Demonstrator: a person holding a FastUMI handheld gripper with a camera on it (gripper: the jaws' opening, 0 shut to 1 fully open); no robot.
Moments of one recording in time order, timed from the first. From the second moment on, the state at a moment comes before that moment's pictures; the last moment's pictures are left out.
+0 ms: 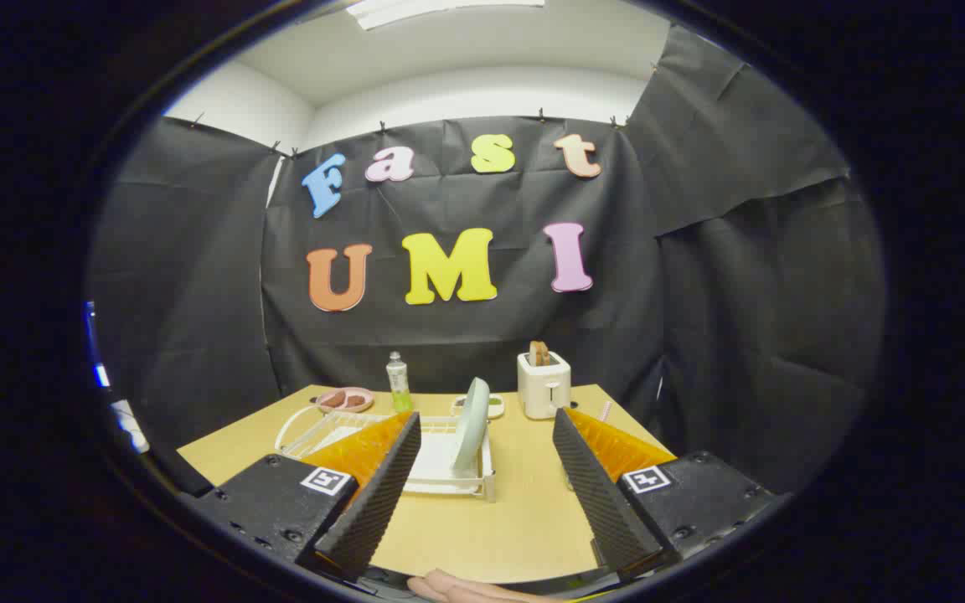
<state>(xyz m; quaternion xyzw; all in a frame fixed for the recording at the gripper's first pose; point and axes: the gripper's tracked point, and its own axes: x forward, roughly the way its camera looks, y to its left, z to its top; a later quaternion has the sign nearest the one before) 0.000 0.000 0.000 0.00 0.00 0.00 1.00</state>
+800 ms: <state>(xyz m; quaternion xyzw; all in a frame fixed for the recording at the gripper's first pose) 0.050 0.001 0.002 -0.01 0.03 -0.02 1.00</state>
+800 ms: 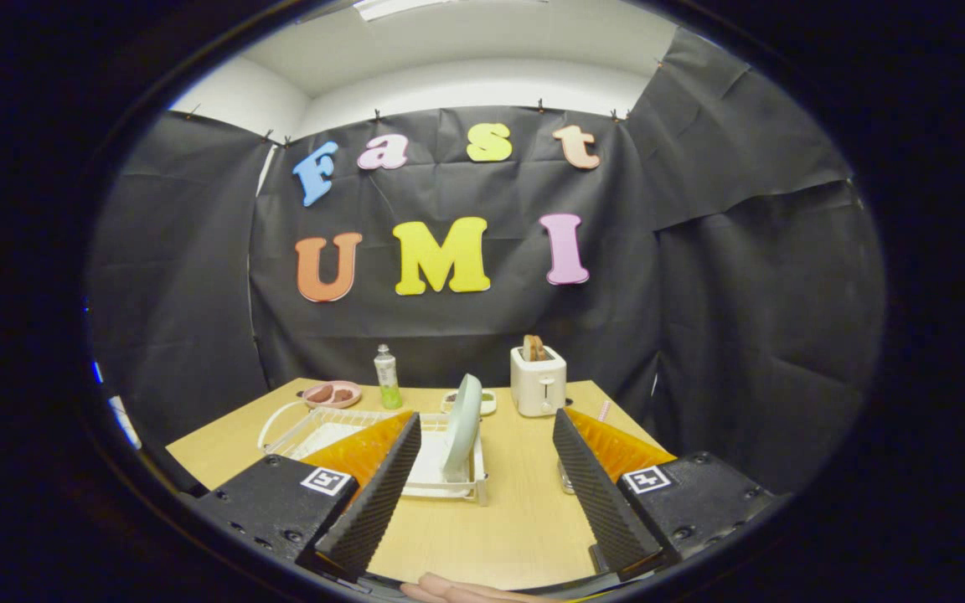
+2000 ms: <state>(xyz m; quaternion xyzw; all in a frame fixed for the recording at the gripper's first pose) 0.325 0.044 -0.035 -0.10 0.50 -0.09 0.86</state>
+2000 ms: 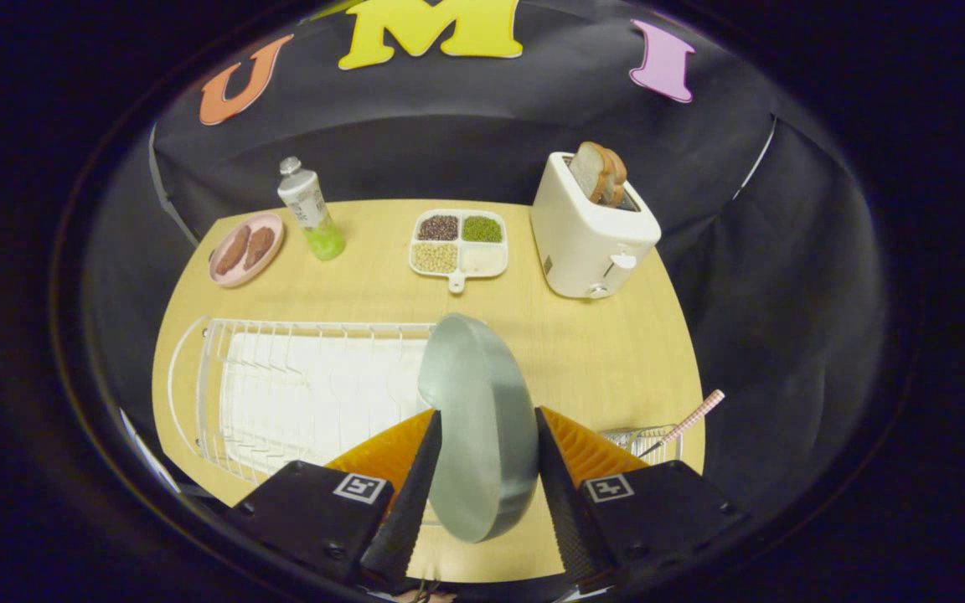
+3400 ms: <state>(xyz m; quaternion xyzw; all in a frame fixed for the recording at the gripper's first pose) 0.243 0.077 0.028 -0.17 0.31 -0.17 0.92</state>
